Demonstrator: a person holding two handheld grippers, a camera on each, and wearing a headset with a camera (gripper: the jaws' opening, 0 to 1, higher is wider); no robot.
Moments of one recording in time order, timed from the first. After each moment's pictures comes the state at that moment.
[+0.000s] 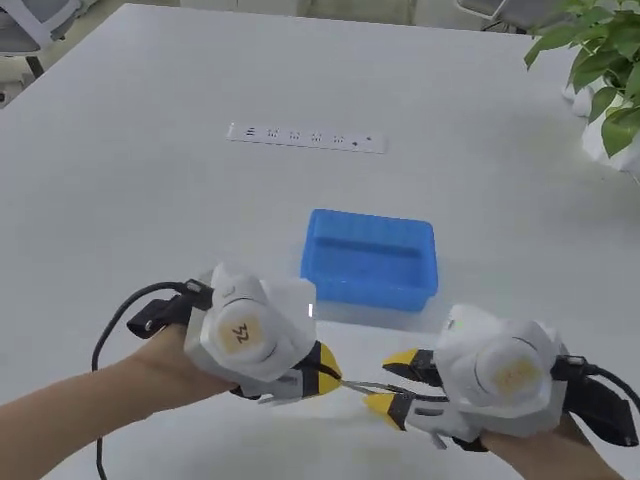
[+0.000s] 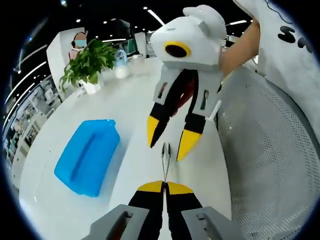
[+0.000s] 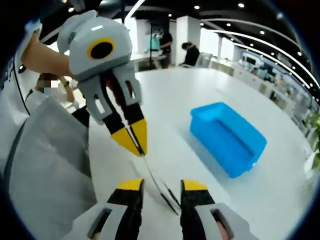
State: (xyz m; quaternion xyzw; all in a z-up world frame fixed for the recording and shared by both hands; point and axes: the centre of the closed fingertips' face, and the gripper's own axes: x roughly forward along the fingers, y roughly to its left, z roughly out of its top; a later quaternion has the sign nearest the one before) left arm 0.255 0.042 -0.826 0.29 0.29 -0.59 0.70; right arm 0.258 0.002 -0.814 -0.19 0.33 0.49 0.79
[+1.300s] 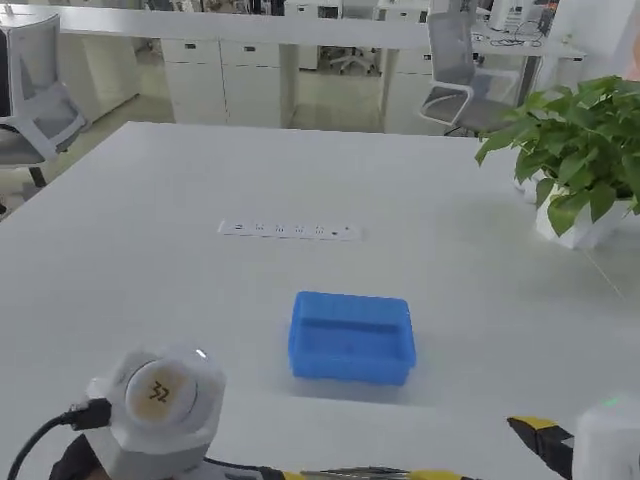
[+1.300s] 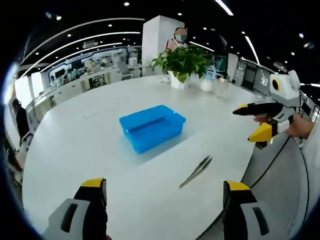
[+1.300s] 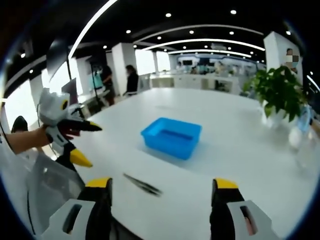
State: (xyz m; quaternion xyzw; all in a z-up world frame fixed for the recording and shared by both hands) left arm 0.246 0.121 -0.764 0.10 0.32 -0.28 0.90; right arm 0.244 -0.077 -0.750 -0.04 0.29 0.30 0.91
